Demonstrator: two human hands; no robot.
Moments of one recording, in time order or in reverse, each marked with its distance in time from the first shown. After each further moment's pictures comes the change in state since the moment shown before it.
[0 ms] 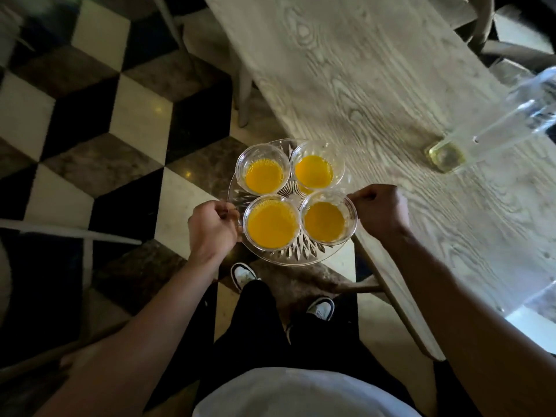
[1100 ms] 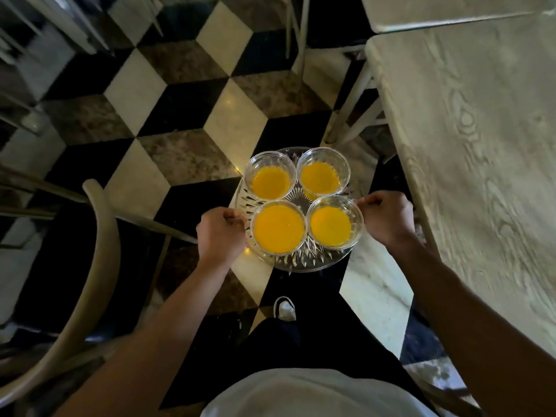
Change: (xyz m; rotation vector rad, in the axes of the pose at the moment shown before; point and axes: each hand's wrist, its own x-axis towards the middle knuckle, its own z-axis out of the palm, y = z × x) left_hand 0.154 -0.061 -0.176 -0.120 0.235 -0.224; right_hand 0.061 -0.218 0.209 -0.180 -0.197 -0.282
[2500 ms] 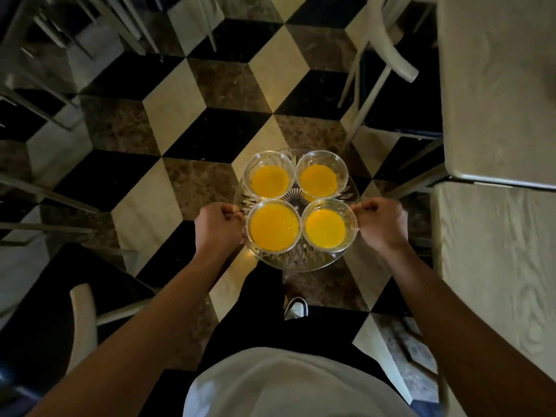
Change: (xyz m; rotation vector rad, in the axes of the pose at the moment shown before) left_hand 0.303 0.153 -0.014 -0.130 0.123 -0.172; right_hand 0.316 -0.223 0.069 -0.076 -0.195 -0.128
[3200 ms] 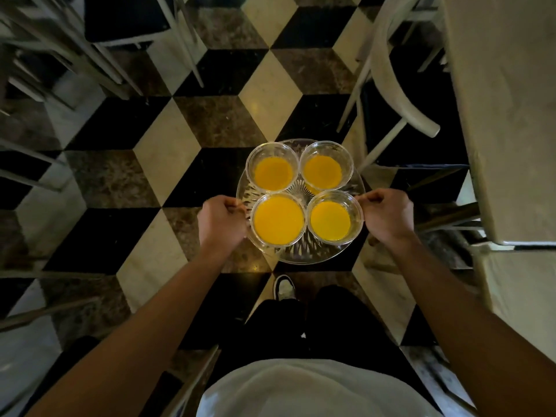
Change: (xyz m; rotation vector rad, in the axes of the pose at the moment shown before) left_hand 0.205 0.131 -0.032 0.071 -0.088 0.105; right_hand 0.160 -0.138 0.035 0.127 0.083 0.119
